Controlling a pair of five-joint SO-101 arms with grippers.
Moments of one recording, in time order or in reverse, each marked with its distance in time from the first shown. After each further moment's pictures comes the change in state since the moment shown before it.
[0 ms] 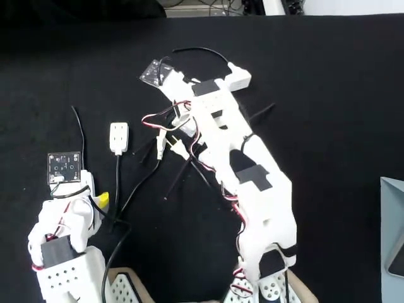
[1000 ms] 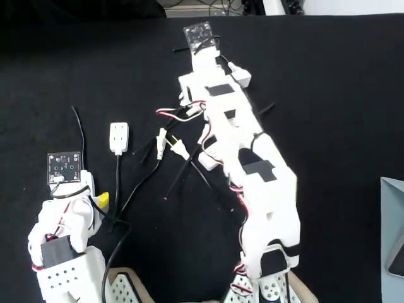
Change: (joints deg) left arm 0.0 0.0 0.0 0.0 0.0; right arm 4.0 4.8 3.1 -36.9 -33.8
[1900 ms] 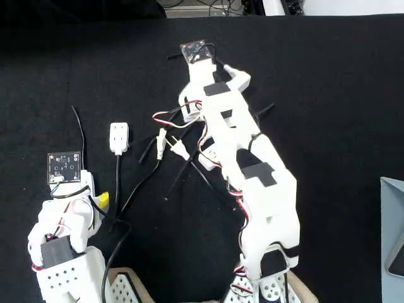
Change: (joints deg) left arm 0.0 0.0 0.0 0.0 0.0; right arm -1.4 -4.1 -0.1 29.4 -1.4
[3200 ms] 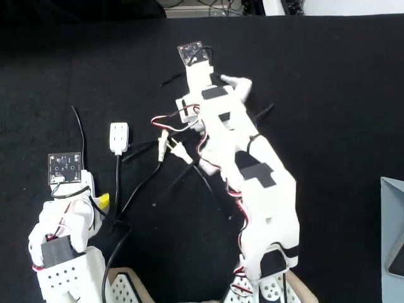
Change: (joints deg) left arm 0.0 0.0 0.7 0.0 0.0; right arm -0.4 -0.2 3.0 -5.4 0.0
